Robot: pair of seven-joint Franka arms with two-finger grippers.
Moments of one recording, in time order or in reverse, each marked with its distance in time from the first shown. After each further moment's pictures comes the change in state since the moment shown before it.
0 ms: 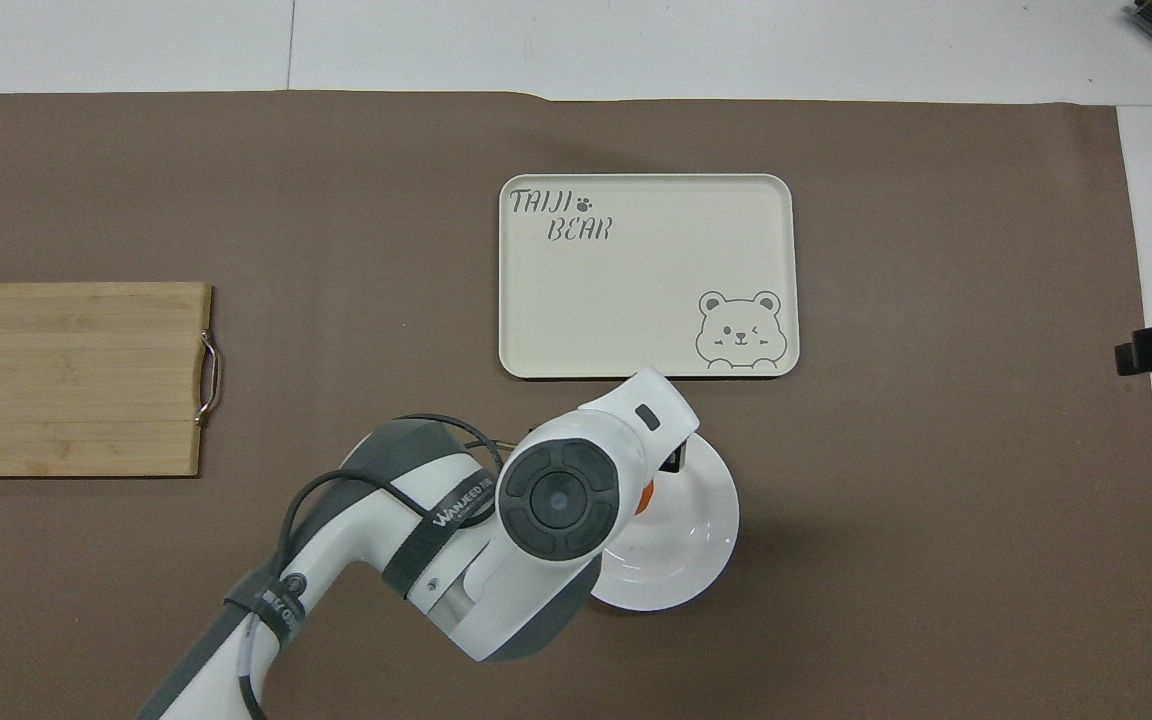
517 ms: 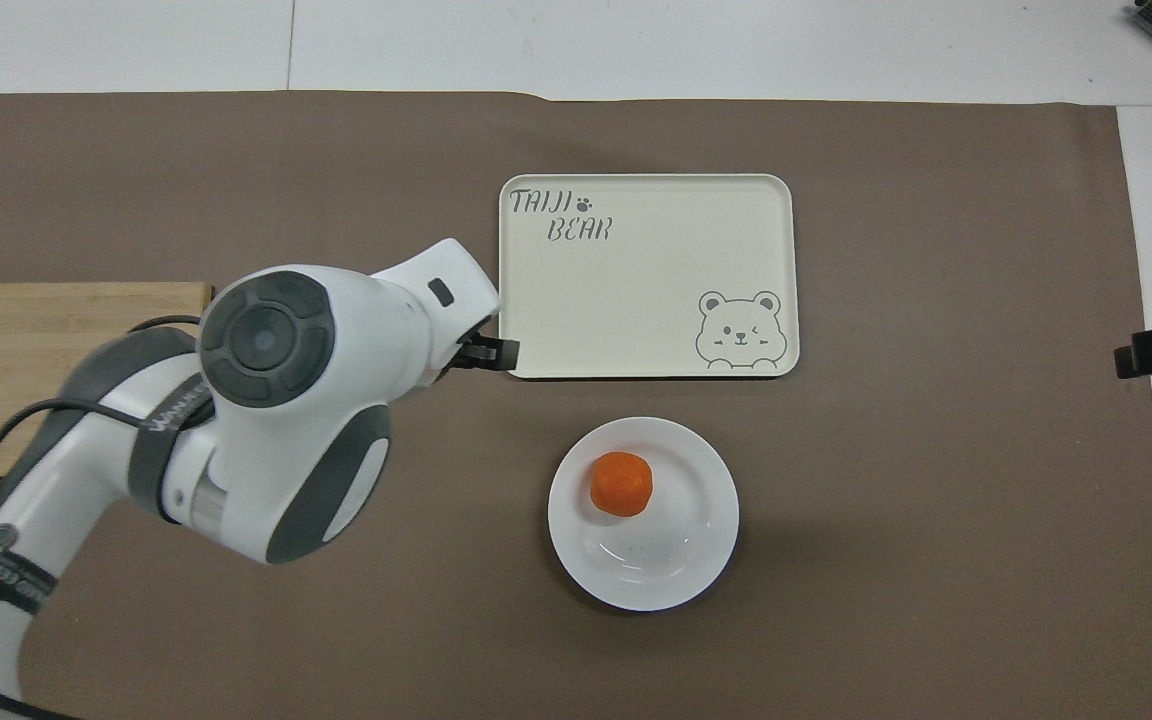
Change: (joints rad) left arm 0.279 -0.105 0.014 0.022 0.001 -0.135 0.357; right arm 0.000 0.000 0.000 0.000 0.000 -0.011 0.000
